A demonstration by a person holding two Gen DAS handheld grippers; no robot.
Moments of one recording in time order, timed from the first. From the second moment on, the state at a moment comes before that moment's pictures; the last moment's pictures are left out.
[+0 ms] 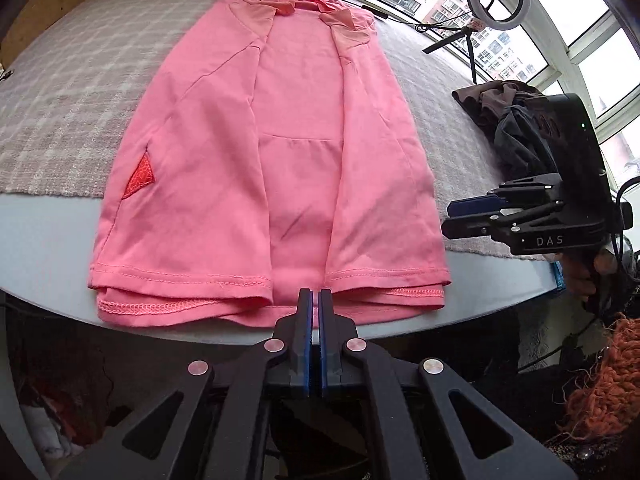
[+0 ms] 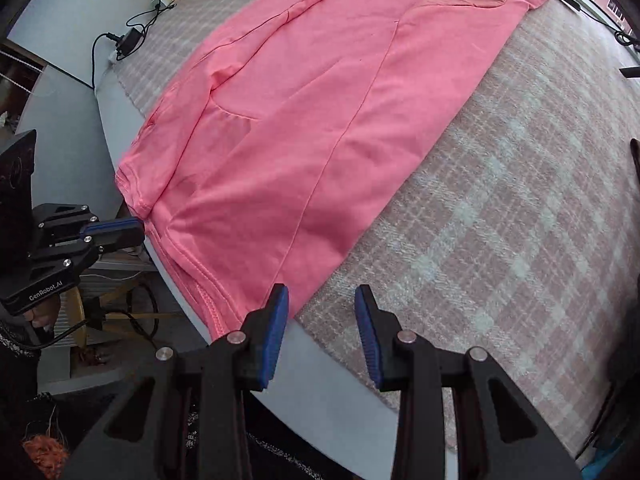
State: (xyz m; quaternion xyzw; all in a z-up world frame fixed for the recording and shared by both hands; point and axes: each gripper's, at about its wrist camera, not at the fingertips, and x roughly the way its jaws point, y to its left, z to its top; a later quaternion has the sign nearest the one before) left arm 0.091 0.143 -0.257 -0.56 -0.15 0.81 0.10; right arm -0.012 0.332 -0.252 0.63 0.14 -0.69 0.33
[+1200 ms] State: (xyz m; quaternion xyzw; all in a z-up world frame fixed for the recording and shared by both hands) left arm 0.085 0.047 -0.237 -0.59 -0.06 0.80 0.08; right arm 0.030 0.358 -0.238 0.62 0.04 -0.75 0.20
